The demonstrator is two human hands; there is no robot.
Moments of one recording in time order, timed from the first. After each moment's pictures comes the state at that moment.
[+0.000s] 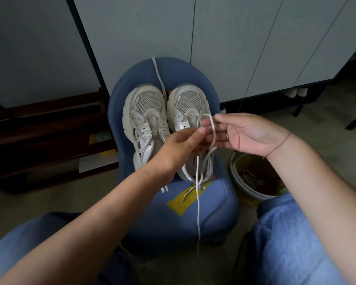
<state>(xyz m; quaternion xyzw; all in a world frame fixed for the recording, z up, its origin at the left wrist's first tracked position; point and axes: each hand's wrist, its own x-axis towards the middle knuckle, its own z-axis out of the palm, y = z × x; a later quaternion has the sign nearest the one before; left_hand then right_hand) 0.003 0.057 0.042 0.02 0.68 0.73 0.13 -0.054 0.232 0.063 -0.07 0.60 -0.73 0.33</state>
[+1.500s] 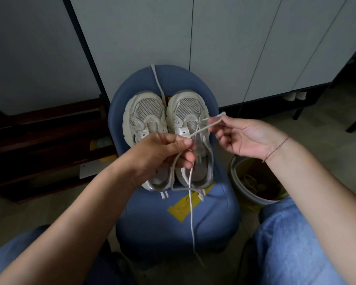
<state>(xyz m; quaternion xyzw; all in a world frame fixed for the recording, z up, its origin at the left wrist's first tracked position) 0.011 0.015 0.078 0.03 0.66 0.72 0.22 -0.054 0.231 0.068 0.06 0.51 -0.80 0.29</state>
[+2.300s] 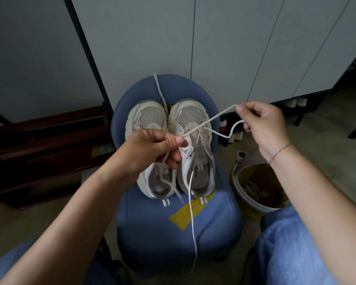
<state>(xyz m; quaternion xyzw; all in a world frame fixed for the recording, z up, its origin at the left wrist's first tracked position) 0.012 0.003 0.098 0.02 0.74 0.67 0.11 -0.064 0.241 0.070 -0.02 0.79 -0.59 -0.17</state>
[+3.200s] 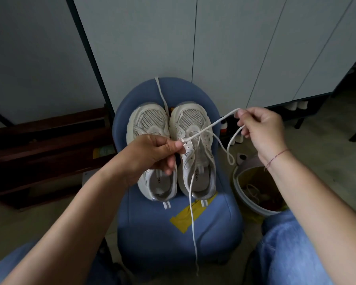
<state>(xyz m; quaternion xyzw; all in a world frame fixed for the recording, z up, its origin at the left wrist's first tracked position) 0.003 -0.004 0.090 0.01 0.76 0.63 0.16 -0.065 0.239 0.065 0.01 0.78 -0.61 -0.16</state>
